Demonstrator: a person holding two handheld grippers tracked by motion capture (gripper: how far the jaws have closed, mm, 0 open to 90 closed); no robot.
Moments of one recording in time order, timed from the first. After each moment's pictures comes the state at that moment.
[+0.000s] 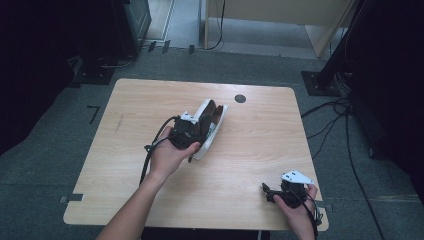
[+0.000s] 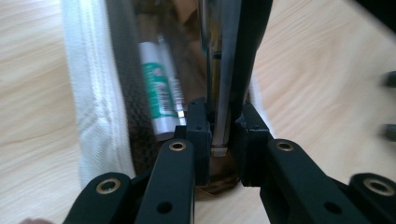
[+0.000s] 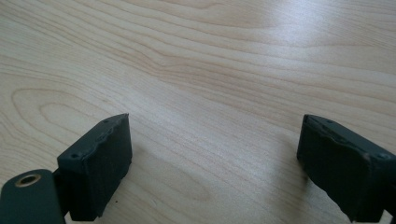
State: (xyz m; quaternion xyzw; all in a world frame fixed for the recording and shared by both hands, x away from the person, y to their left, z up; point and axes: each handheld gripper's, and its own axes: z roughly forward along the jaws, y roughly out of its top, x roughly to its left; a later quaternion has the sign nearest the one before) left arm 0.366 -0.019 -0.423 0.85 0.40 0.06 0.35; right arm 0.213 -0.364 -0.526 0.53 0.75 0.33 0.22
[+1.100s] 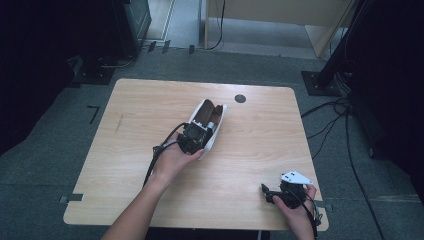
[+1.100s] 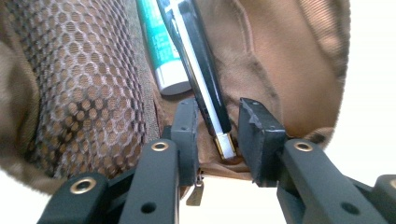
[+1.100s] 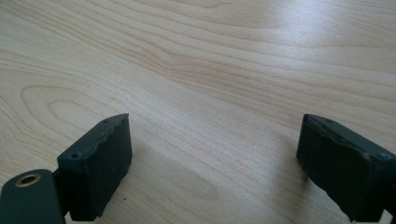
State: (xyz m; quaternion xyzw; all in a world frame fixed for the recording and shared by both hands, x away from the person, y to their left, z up) left arm 0.368 -0.035 -0.454 0.88 0.40 0.06 0.24; right arm 0.212 -0.362 -0.526 0.53 0.75 0.33 0.22
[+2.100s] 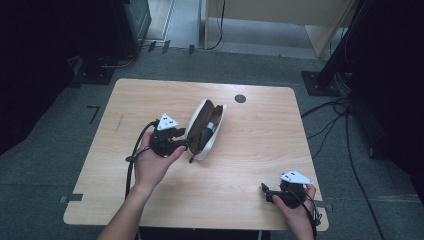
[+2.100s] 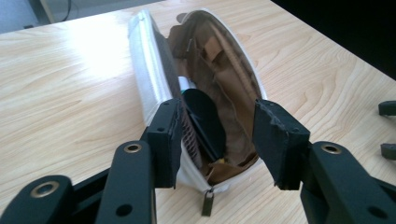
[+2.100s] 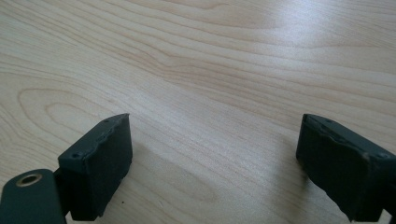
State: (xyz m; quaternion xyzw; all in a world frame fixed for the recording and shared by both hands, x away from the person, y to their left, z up) left arm 0.326 0.032 -0.400 0.79 0.40 0.14 0.44; right arm 0.213 -0.362 -0.526 0.53 0.75 0.33 0.22
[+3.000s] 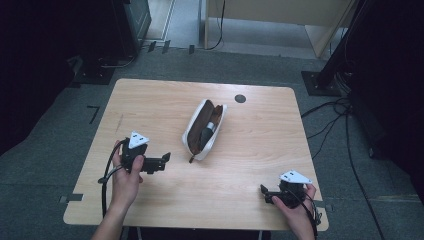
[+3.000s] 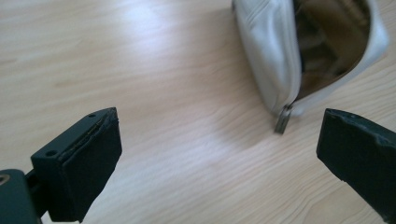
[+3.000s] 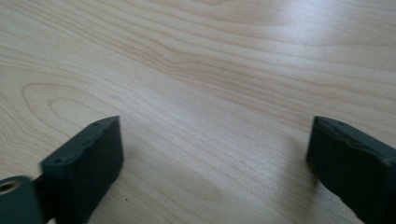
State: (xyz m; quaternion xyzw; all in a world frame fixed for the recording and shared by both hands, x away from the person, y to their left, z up) left arm 0.294 0.105 -0.439 0.77 0.47 0.17 0.38; right arm 0.214 -0.361 -0.526 0.52 0.76 0.33 0.21
